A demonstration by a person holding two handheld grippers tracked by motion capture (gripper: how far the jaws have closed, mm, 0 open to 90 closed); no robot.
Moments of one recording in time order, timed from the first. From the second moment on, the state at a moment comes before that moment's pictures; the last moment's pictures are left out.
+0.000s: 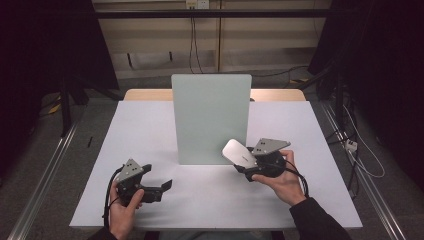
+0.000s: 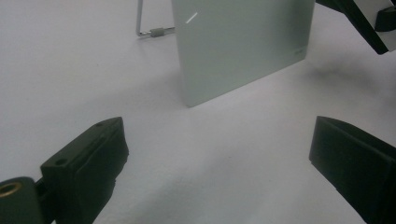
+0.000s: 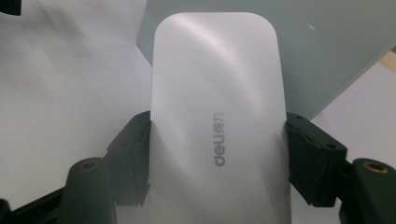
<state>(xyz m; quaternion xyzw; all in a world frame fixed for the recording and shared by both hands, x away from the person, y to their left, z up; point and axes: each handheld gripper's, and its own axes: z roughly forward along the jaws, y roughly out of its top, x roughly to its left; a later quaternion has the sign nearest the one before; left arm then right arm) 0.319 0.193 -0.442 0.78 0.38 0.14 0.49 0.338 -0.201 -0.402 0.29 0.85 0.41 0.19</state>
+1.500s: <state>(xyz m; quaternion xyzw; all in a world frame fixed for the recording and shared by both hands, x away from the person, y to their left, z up) 0.318 0.194 -0.440 0.77 0.38 0.14 0.49 0.331 -0.142 -0.421 0.19 0.92 0.34 0.08</state>
